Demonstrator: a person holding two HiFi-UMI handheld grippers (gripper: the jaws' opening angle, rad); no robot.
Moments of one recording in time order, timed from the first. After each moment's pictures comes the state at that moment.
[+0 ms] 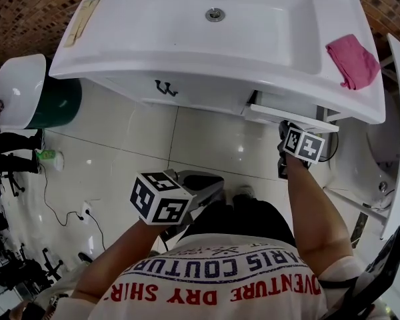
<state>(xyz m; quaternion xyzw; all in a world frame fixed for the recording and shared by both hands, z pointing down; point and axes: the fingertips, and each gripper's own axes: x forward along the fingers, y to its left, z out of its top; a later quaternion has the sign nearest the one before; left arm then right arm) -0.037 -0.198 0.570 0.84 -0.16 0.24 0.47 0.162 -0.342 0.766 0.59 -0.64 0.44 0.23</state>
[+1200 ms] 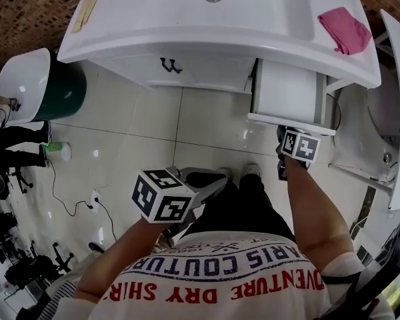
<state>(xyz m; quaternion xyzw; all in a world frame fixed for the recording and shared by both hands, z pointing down) -0.048 -0.119 0.538 0.82 -0.14 0.26 0.48 0.138 -0.224 0.768 0.56 -0.62 0.48 0.26</state>
